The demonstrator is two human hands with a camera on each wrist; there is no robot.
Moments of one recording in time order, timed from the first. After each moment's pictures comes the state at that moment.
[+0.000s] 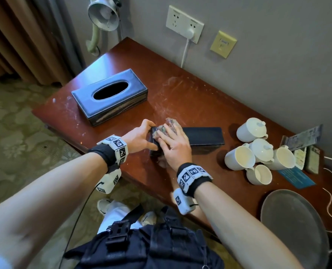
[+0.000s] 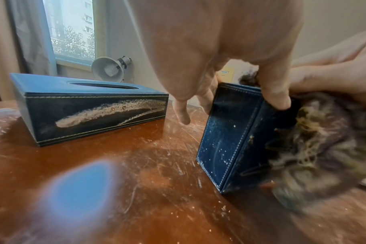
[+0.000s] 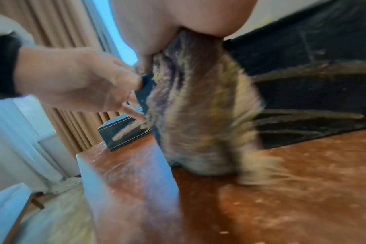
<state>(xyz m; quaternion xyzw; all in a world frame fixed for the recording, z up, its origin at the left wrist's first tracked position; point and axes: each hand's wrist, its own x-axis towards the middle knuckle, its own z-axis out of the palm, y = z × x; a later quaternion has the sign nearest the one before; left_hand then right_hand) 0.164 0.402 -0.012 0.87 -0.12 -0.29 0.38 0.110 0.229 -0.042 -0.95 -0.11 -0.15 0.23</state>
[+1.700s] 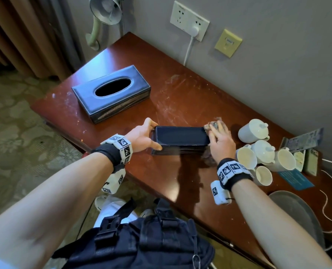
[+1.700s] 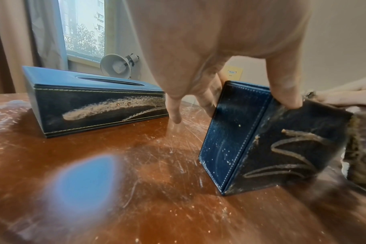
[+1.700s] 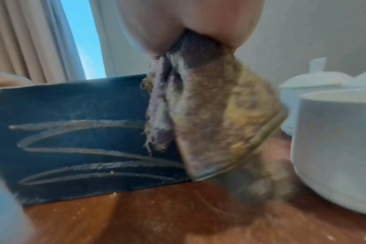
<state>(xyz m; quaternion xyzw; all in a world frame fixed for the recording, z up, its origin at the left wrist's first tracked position) 0.166 0.406 -0.016 0.85 -0.10 -0.29 0.43 0.123 0.116 -0.028 -0.97 0.09 -0.11 0.21</state>
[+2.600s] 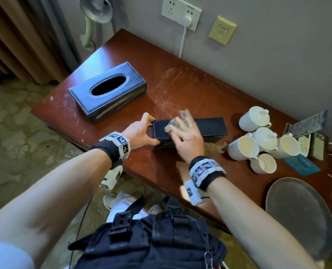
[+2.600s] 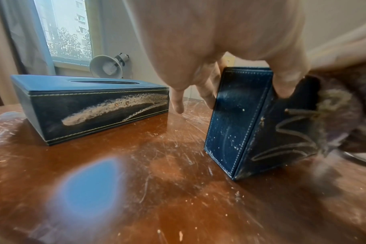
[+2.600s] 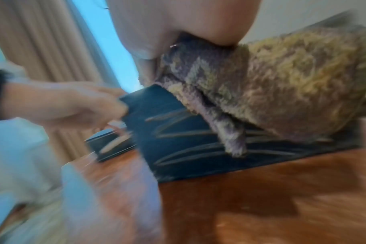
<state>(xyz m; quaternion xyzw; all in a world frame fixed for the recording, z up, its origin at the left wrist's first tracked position) 0.164 0.404 -0.019 0.89 -0.16 -0.24 0.35 0.107 0.208 -0.035 -0.95 -0.05 -0.15 0.28</state>
